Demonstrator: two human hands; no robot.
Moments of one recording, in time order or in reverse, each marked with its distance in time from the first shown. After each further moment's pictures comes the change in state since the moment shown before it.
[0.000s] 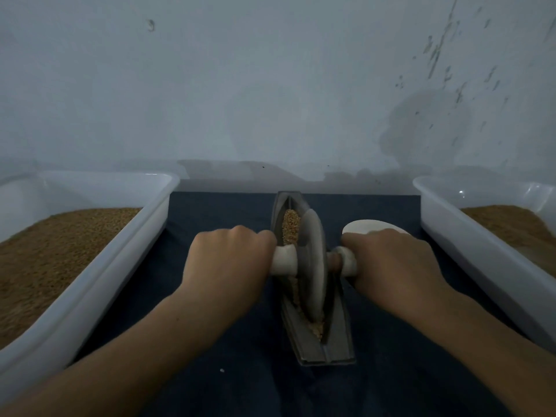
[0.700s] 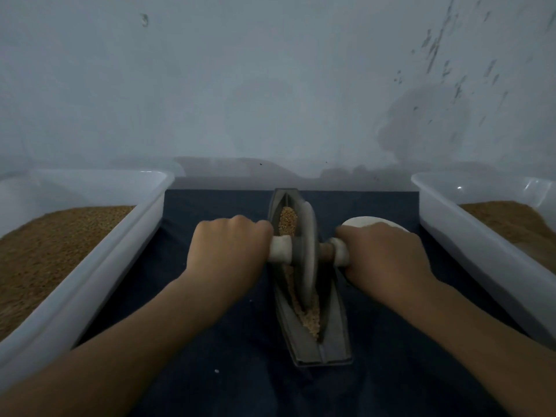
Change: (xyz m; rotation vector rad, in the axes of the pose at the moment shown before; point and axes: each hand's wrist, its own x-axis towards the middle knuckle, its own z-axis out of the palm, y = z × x) left_hand 0.012 0.002 0.011 0.053 -0.032 -0.029; right_hand 0.009 0.003 0.017 0.046 -0.006 0.026
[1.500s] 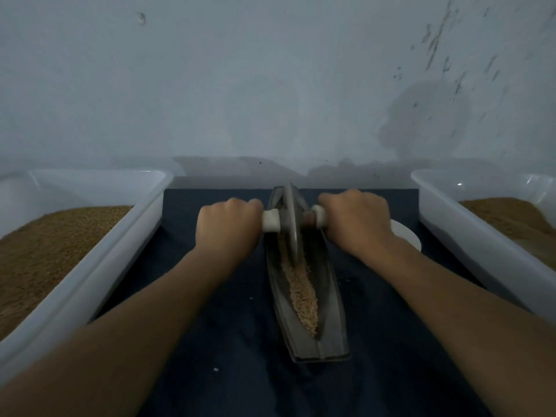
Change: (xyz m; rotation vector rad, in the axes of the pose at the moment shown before) left_hand 0.039 -0.005 0.035 -0.038 -0.009 -0.128; right_hand 0.062 -0.009 0.004 -0.011 0.002 0.016
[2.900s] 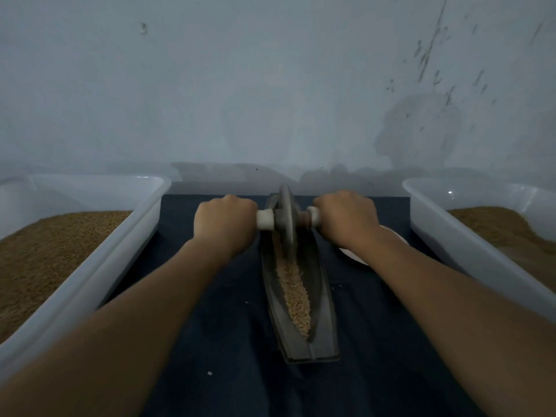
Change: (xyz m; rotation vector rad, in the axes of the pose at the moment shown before) left_hand 0.020 -0.005 -0.006 -0.072 -0.153 -0.036; right_hand 0.023 0.003 0.000 0.019 -0.131 0.060
